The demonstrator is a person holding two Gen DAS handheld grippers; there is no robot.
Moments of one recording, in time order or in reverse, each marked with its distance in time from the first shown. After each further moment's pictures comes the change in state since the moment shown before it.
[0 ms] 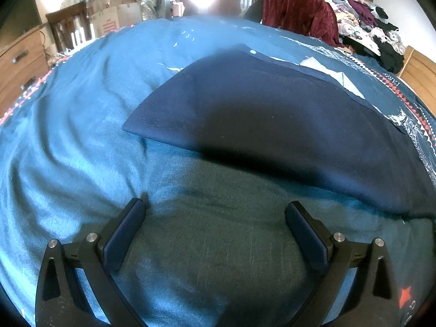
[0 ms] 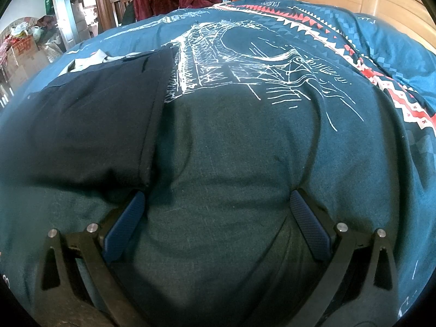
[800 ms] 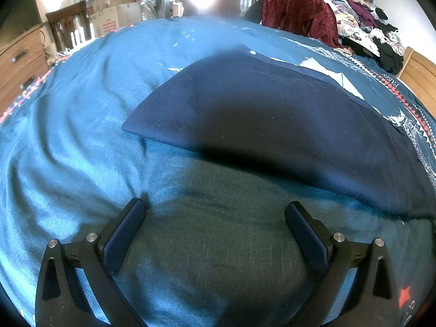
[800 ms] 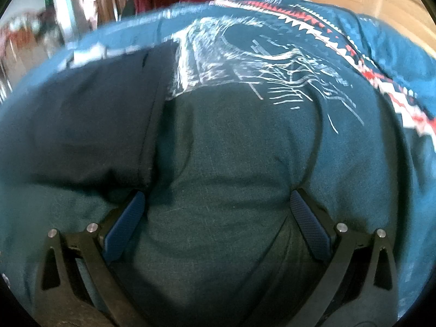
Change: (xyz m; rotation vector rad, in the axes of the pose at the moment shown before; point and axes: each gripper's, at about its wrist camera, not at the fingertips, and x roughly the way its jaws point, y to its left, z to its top) left arm -0.001 0.002 0.000 -0.002 -0.002 -0.006; right arm -0.001 0.007 0.007 -0.056 0.063 -0.035
